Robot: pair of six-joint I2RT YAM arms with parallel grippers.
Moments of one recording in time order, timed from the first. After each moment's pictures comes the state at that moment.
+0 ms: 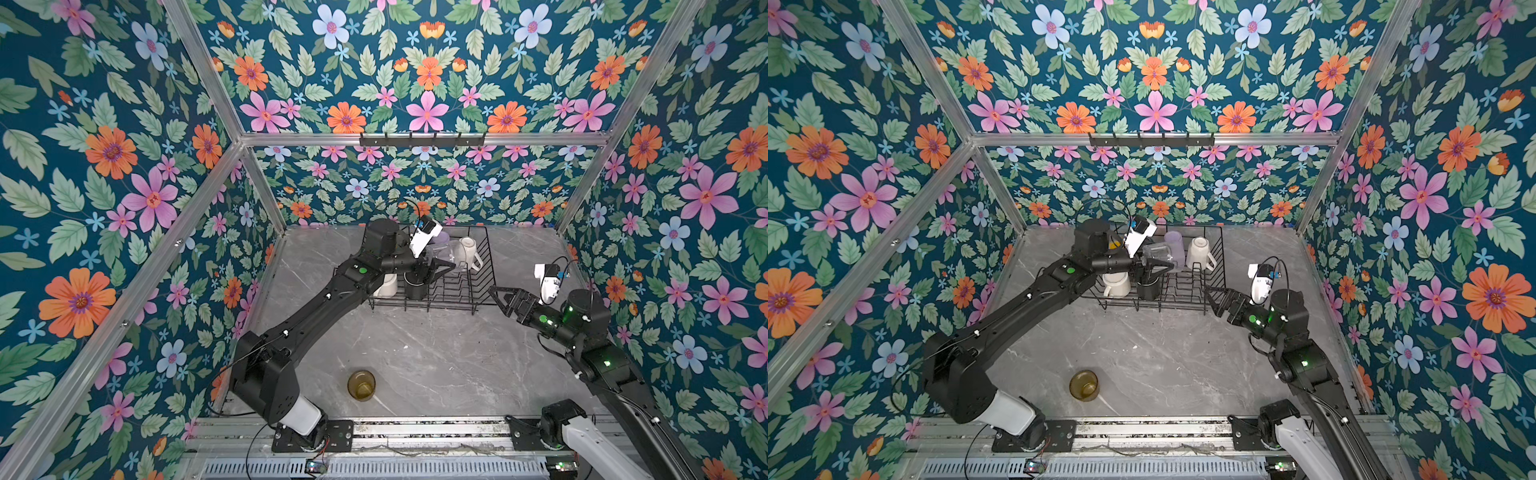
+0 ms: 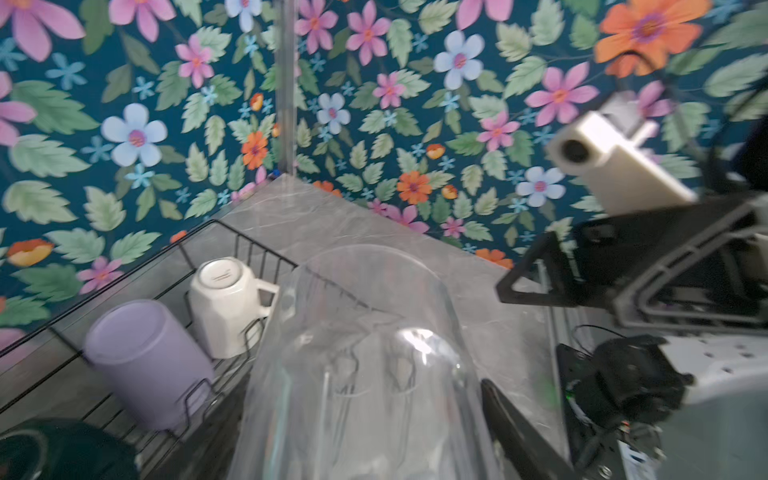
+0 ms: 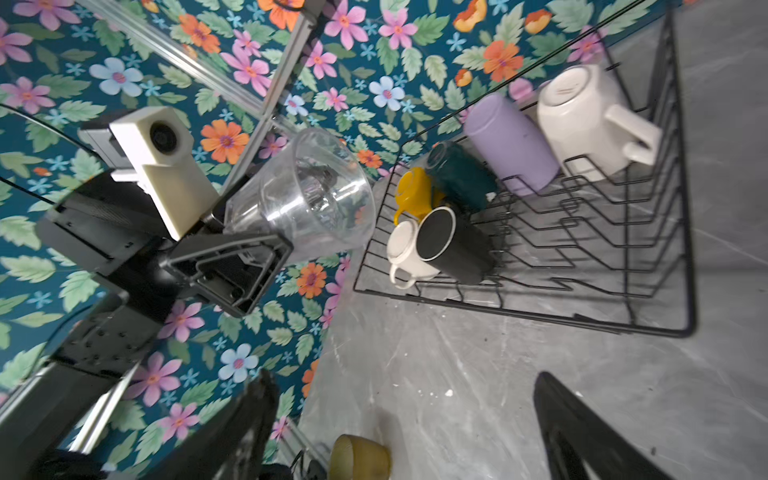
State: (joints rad) left arm -0.65 1.59 1.44 -0.21 0.54 0.02; right arm 0.28 0.64 0.72 -0.35 -0.38 0.76
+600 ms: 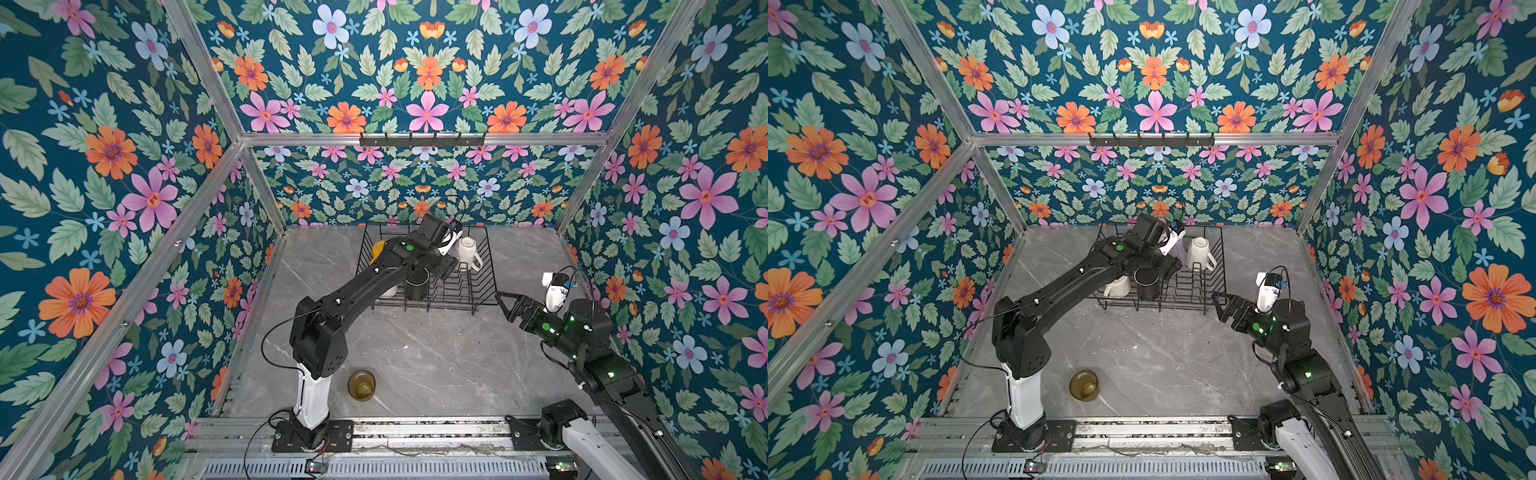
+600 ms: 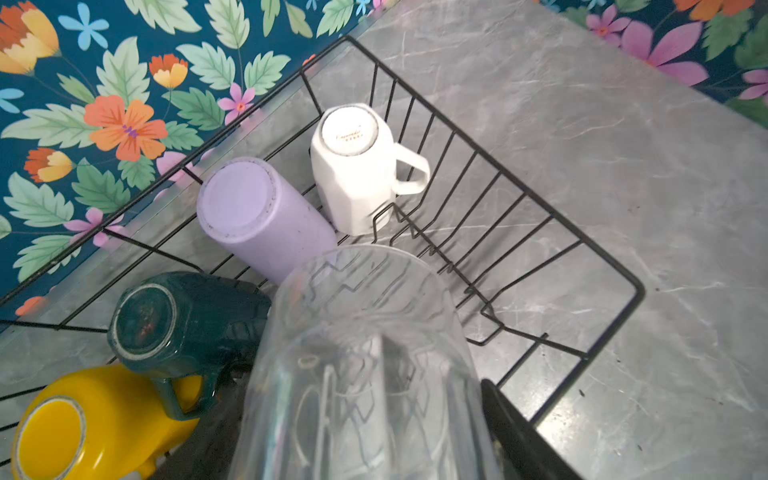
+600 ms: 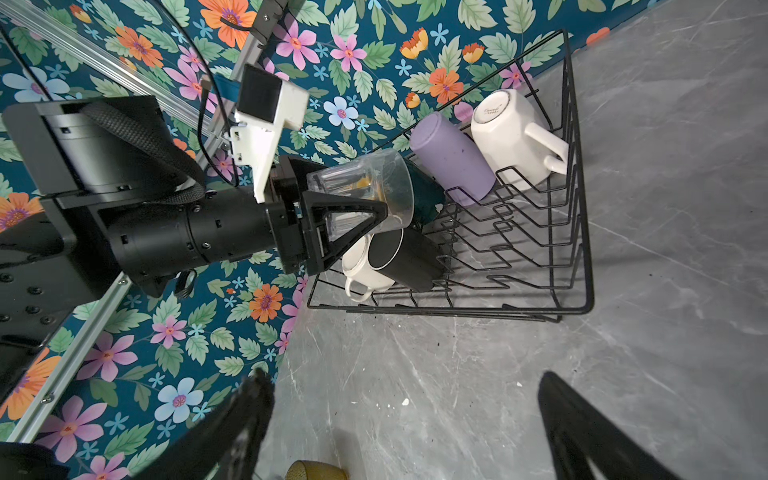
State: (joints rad) left arm -0.78 1.96 1.90 -0.73 -0.04 0.11; right arm 0.28 0.60 0.68 -0.39 -0.29 0.74
